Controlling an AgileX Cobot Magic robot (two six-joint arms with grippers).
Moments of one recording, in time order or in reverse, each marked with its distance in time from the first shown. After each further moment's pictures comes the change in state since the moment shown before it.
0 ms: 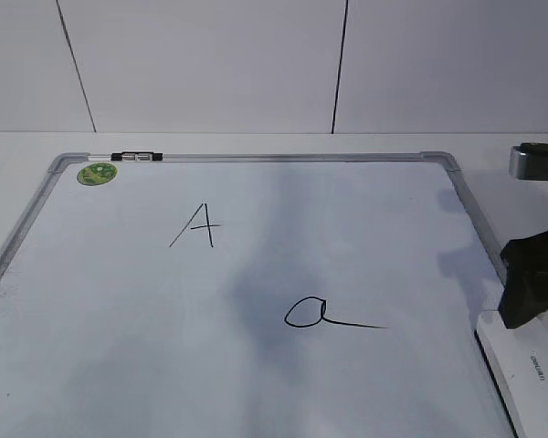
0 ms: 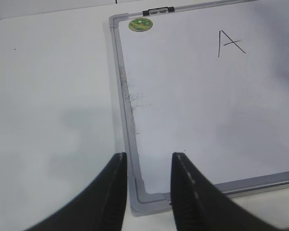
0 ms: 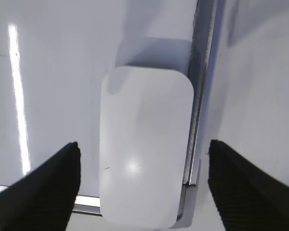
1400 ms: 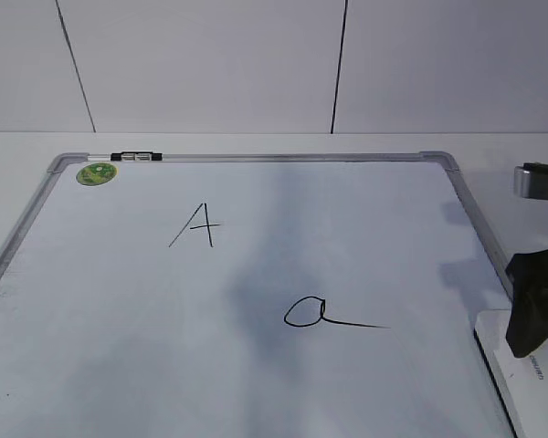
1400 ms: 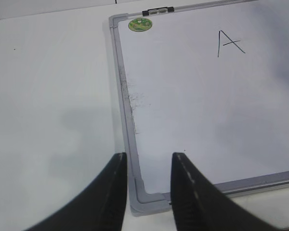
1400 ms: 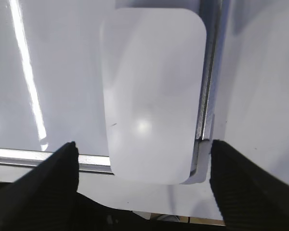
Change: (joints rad) left arm 0.000 0.000 0.000 0.000 0.000 0.000; right arm 0.000 0.005 0.000 0.036 0.123 0.044
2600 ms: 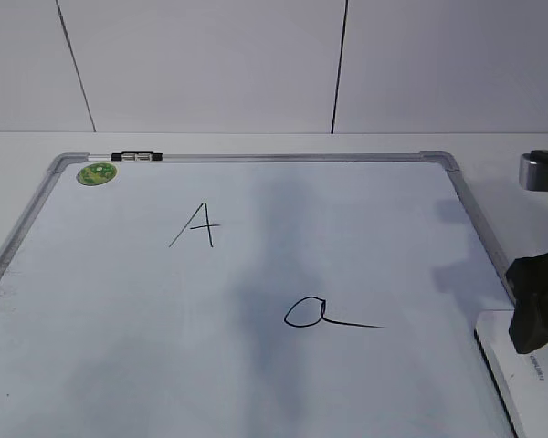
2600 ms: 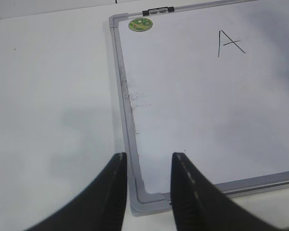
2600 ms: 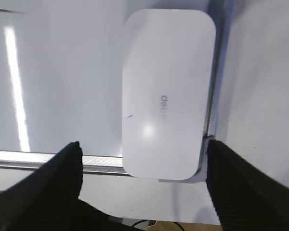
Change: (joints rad) left arm 0.000 0.000 0.000 0.000 0.000 0.000; right arm 0.117 -0.130 0.052 -0.086 -0.053 0.150
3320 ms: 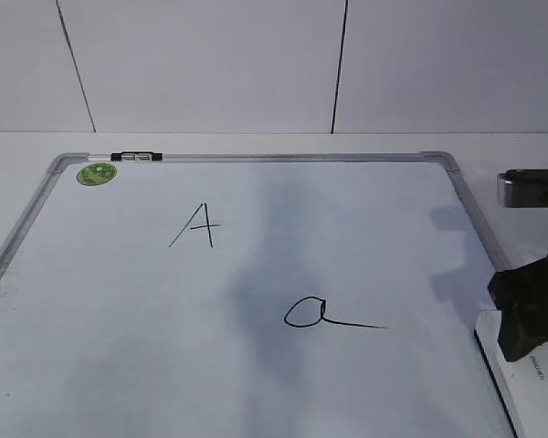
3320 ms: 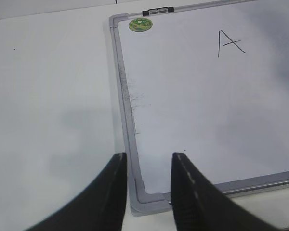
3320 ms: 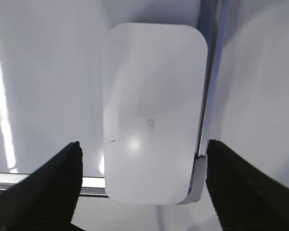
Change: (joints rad) left arm 0.000 0.000 0.000 0.000 0.000 0.000; right arm 0.000 0.091 0.000 -0.030 -0.047 -0.007
